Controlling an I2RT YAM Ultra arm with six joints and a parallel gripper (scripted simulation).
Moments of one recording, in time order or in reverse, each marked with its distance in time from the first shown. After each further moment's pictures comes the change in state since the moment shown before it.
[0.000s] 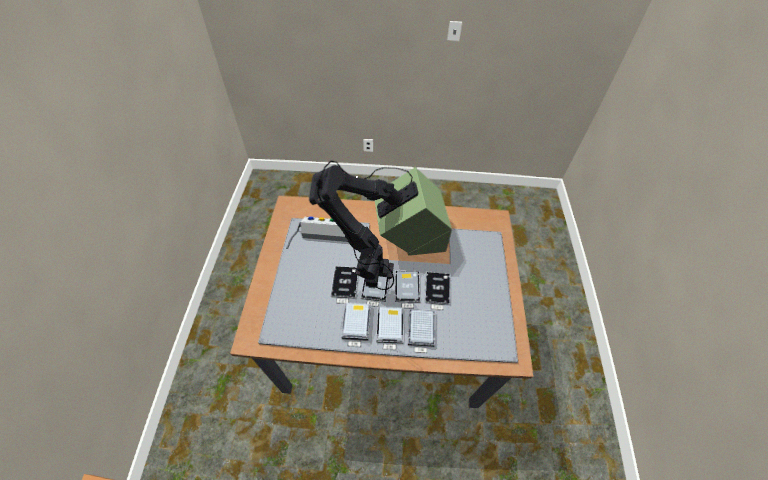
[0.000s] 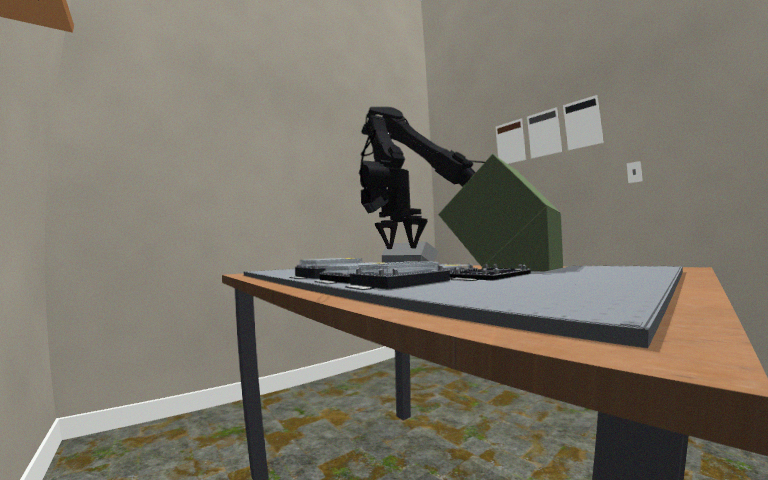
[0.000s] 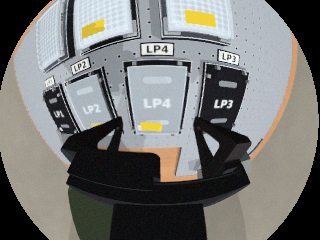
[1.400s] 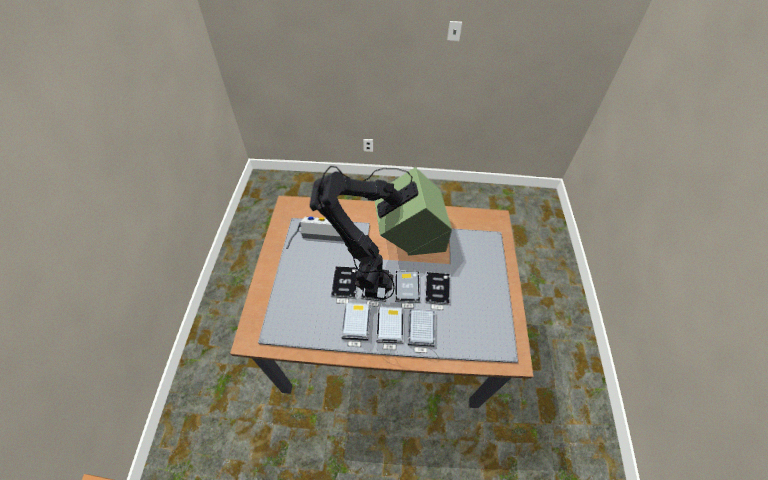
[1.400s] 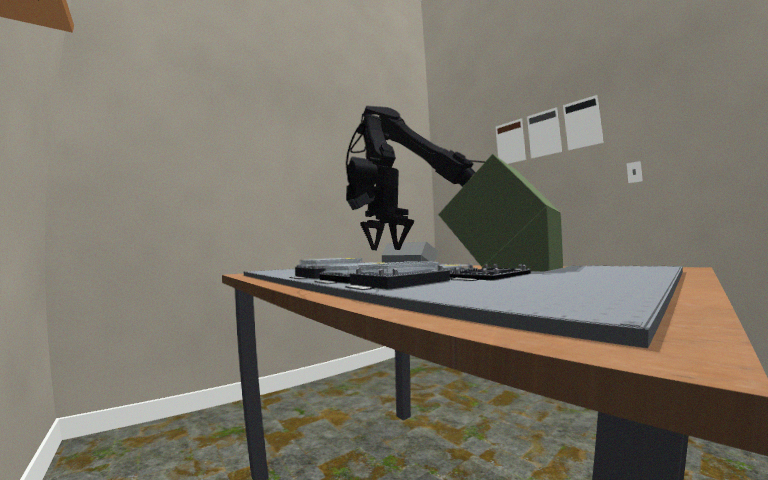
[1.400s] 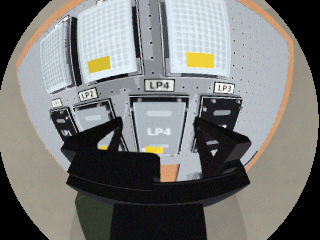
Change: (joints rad) arm 0.024 0.090 0.150 0.021 -0.003 -0.032
